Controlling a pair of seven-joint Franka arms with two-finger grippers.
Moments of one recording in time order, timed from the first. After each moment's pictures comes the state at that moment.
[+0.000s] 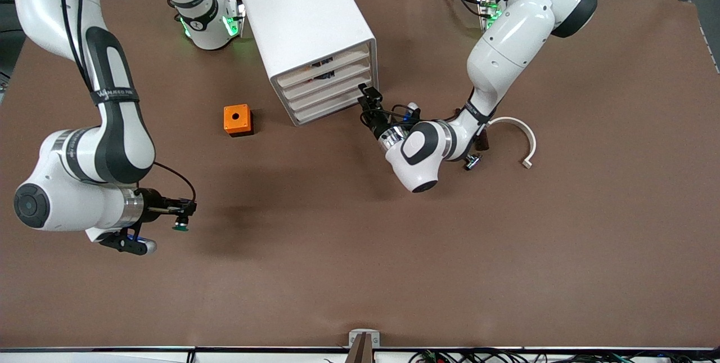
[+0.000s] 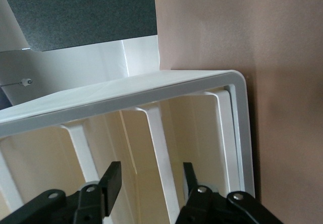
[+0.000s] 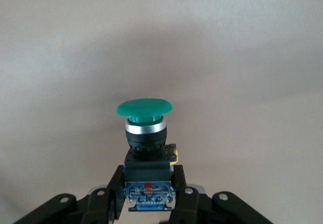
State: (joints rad) left arm -0.42 0.98 -0.29 -1.46 -0.90 1.54 -2.13; right arm 0.09 0.60 -0.04 -1.39 0.23 1.76 0.22
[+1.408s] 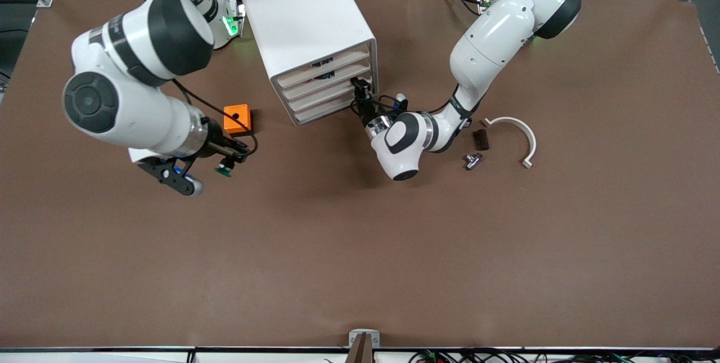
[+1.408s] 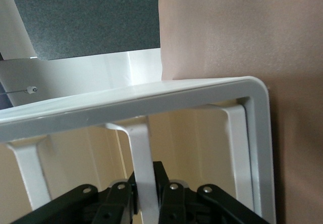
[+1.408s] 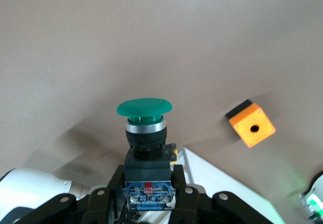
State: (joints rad) left arm -0.49 1.01 -0.29 -1.46 -0.91 1.54 -2.15; right arm 0.40 0.39 -0.03 -1.32 0.21 1.55 0.92
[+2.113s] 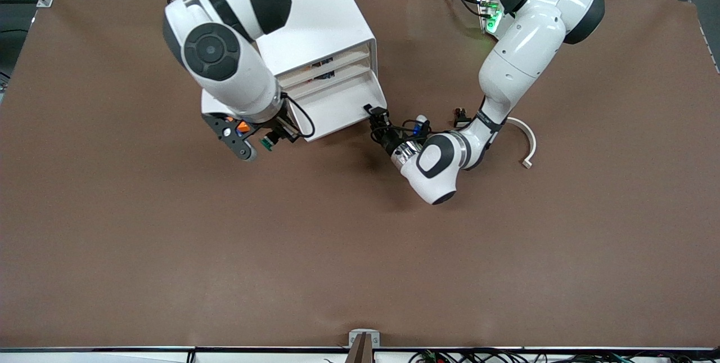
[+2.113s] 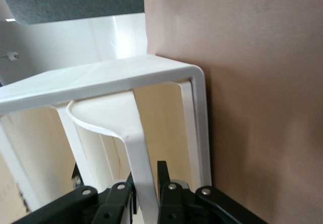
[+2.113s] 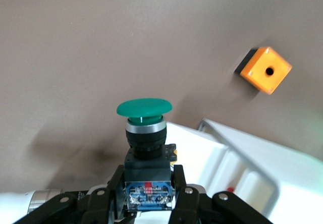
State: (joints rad) left arm -0.33 1.01 -0.29 -1.43 -0.91 1.58 -2.15; right arm 0.61 0.38 -0.03 -1.35 0.13 1.62 1.41
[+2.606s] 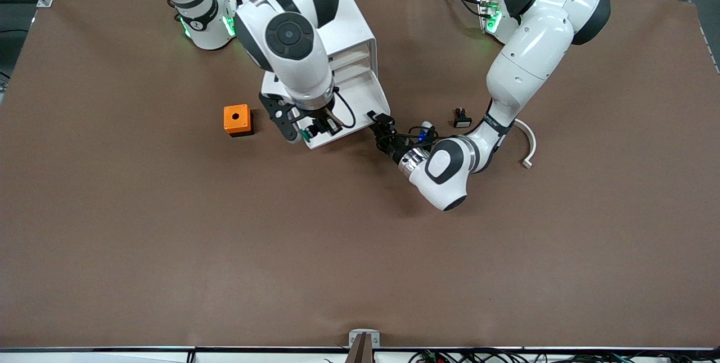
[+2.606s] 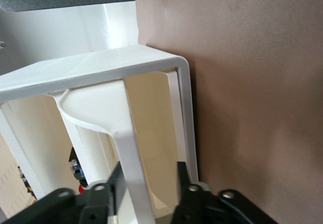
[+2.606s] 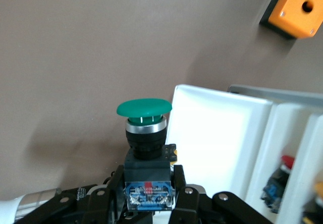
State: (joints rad) left arm -0.31 1.01 -0.28 -1.42 -0.91 1.61 -2.15; right arm 0.75 0.39 -0.03 -1.52 0.10 1.86 1.68
